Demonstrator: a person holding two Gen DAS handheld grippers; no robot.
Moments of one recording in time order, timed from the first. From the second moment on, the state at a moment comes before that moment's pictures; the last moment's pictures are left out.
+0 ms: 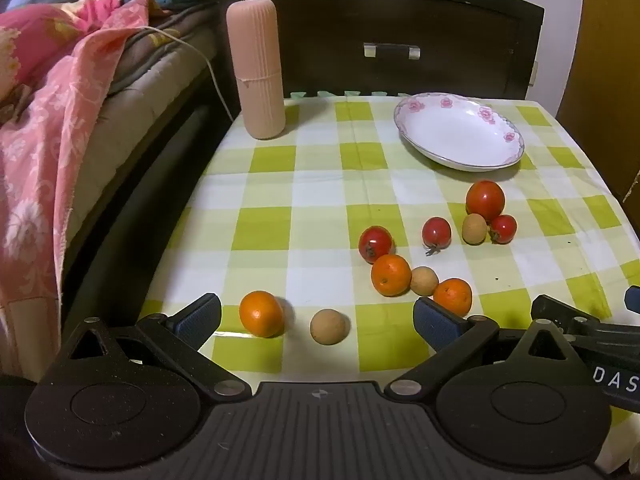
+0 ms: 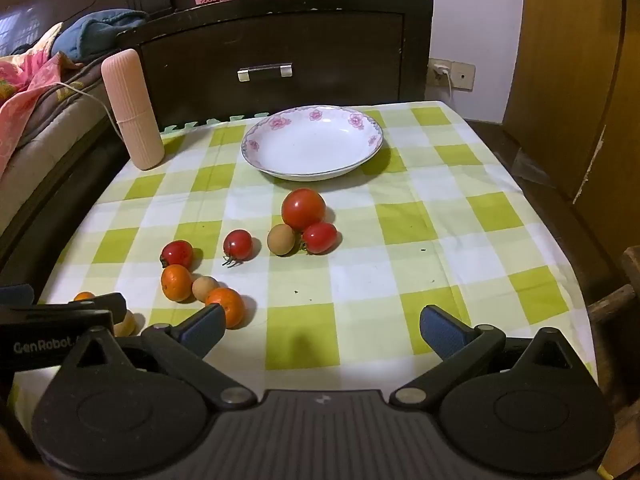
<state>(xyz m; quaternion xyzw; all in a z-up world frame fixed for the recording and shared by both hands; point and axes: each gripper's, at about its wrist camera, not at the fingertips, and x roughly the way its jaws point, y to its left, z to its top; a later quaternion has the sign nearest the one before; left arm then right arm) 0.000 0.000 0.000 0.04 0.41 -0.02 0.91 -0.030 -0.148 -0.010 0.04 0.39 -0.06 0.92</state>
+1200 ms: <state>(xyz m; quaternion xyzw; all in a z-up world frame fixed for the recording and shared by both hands) 0.004 0.020 -0.012 0.03 0.44 0.02 0.90 -0.003 -0.128 -0.022 0.02 0.42 0.04 0.91</state>
